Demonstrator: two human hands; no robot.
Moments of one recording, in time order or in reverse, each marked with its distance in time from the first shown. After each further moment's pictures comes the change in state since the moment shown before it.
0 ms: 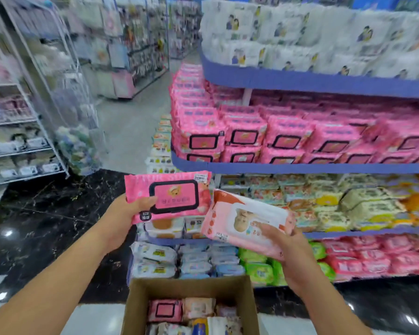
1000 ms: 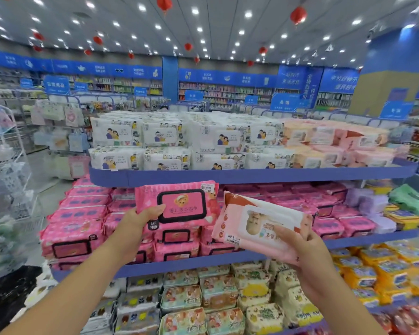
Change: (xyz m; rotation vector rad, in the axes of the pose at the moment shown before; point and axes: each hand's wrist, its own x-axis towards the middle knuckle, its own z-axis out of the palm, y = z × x) left_hand 0.161 0.148 0.394 -0.069 -0.172 0.236; right_hand 0.107 -0.289 -0.298 0.050 0.123 -0.347
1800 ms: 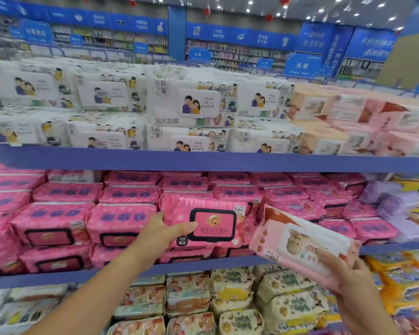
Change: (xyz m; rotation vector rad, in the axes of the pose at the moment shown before) left_hand 0.152 -0.120 0.131 0.184 0.061 -0.237; right_hand 0.188 0.059 -0.163 -0.012 0.176 0.095
